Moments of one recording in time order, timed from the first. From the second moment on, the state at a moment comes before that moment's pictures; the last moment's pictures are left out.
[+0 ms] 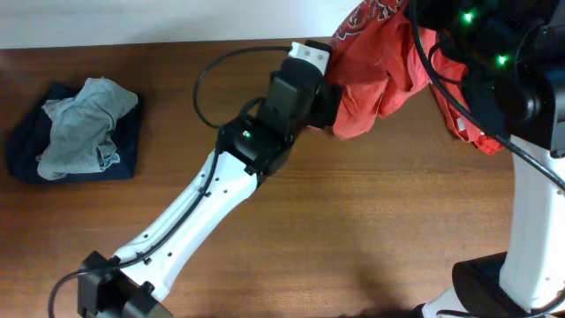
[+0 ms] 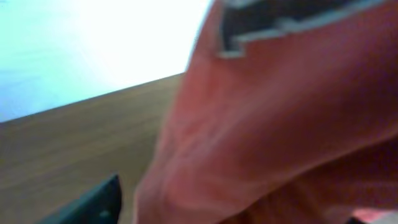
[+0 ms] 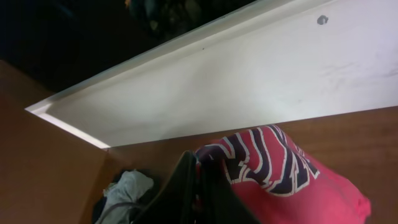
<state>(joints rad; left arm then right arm) -0.68 1.71 1.58 -0.38 -0.17 -0.19 0.17 1.74 2.54 -1.08 -0.19 0.49</state>
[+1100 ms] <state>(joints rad) -0.85 1.57 1.58 -0.42 -0.07 -0.18 0.17 1.77 2.54 -1.09 -0.18 0.46</state>
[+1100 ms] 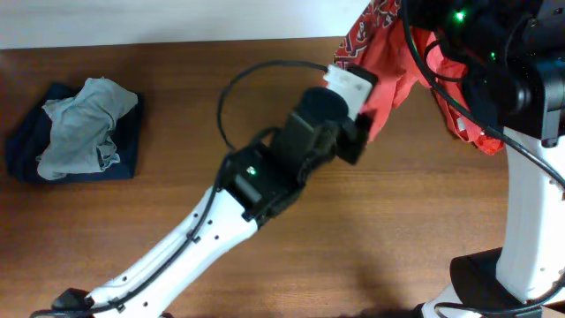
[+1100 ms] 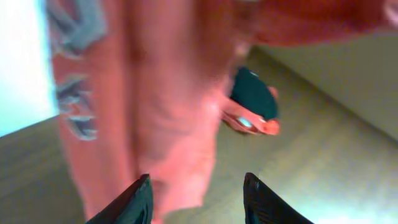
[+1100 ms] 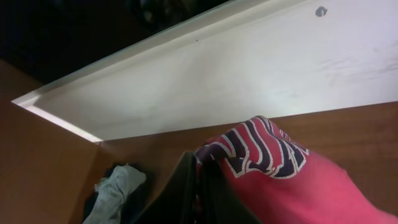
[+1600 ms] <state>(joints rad) -0.90 1.71 1.58 -0.36 -0.10 -0.13 0.17 1.77 2.54 -1.09 -0.21 0.46</state>
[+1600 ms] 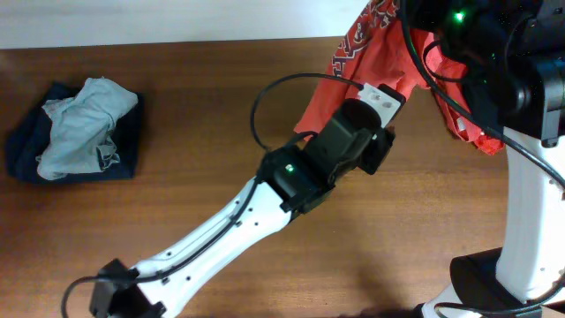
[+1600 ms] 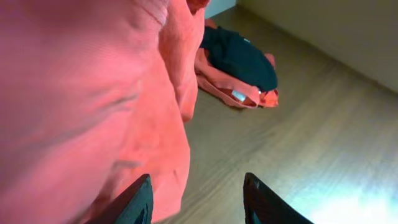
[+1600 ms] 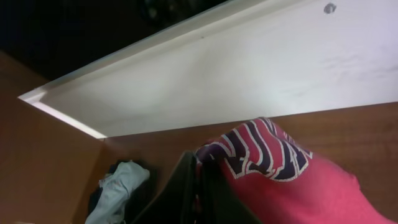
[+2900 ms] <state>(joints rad) -0.90 1.75 1.58 -0.22 -0.48 -0.12 0.17 1.77 2.54 -1.12 -0.26 0.41</state>
